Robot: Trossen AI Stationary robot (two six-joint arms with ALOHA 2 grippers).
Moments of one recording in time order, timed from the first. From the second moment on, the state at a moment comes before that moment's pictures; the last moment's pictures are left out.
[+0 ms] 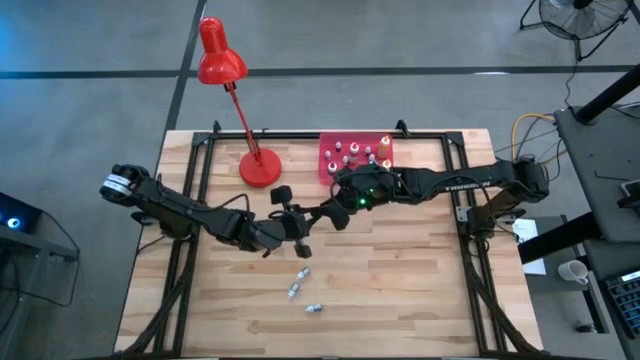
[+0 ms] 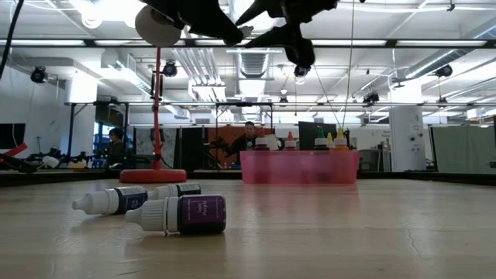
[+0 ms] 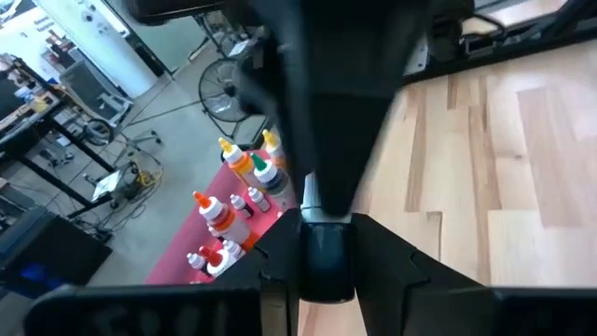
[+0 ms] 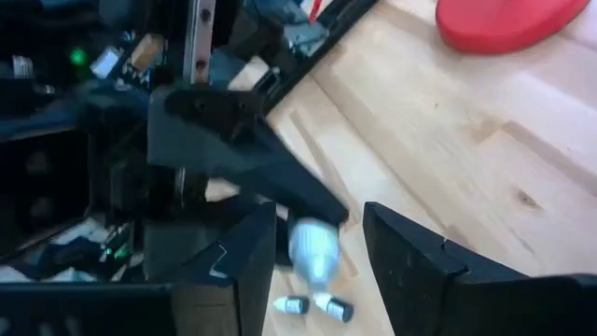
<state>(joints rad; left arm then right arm) -0.30 1.44 0.97 0.10 -0.79 0.16 -0.01 1.56 1.24 -0.20 -0.06 0.82</state>
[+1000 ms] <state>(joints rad) -0.29 1.44 1.00 0.05 -0.75 0.08 -0.02 1.53 1.24 -0.26 -0.12 0.82</state>
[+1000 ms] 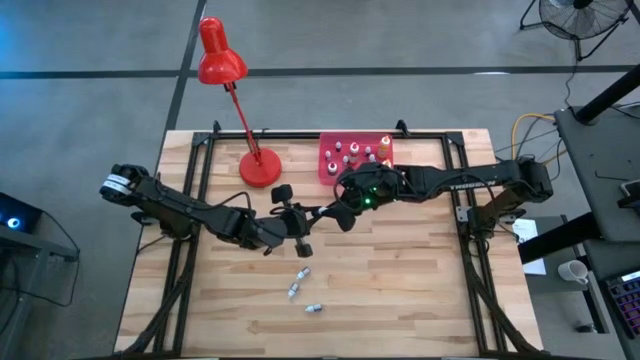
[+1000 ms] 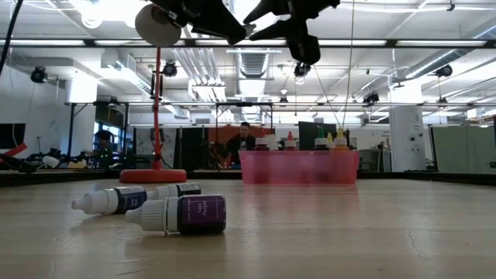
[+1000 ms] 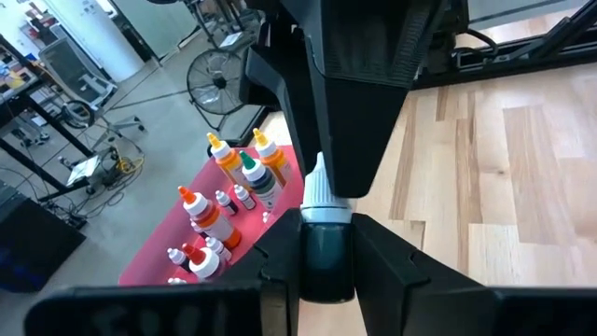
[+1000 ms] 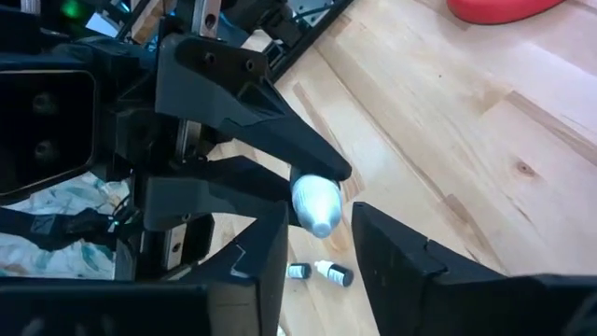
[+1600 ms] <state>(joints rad) -0.29 1.44 1.00 0.06 -0.76 0.07 -0.02 1.52 1.24 -0.26 -0.12 0.78</state>
